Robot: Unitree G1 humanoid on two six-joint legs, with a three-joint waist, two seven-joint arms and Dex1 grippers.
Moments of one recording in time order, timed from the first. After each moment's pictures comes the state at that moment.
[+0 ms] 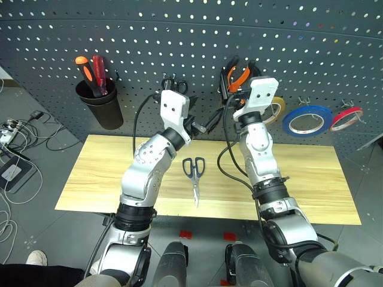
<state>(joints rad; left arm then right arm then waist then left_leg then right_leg) -0.56 0.17 -0.02 -0.16 -0.31 0.43 -0.36 -0.79 0.03 -0.03 0.42 0.02 -0.33 0.01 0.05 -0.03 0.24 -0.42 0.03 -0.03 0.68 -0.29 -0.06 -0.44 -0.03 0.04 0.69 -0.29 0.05</state>
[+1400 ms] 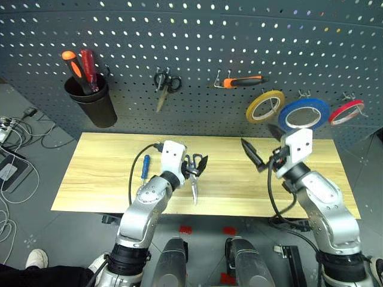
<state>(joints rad) -0.21 0.15 -0.15 -0.25 -0.16 0.59 -0.21 -0.10 -0.40 -0.02 -0.49 0.27 0.36 0.45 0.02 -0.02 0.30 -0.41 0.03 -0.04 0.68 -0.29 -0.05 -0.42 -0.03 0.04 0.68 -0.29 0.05</state>
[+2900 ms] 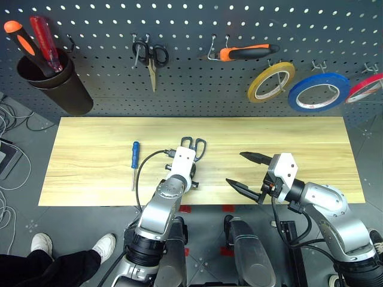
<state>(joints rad) -0.29 0.07 -0.21 -0.19 0.04 0.85 -0.02 -0.10 -0.54 0.08 -0.46 0.33 0.27 0.76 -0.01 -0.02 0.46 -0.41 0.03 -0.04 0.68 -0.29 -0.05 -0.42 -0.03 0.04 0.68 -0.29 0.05</state>
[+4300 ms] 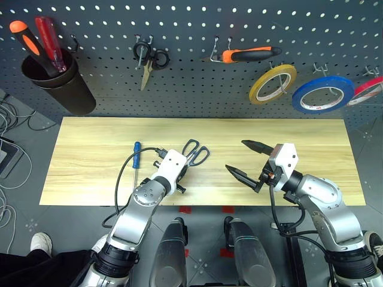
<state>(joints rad) -0.23 0.33 -0.23 -0.27 0.04 0.67 -0.28 -0.16 -0.47 0.06 -0.38 0.32 0.20 0.72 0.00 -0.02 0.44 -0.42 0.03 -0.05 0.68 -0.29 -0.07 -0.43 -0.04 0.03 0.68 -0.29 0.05</state>
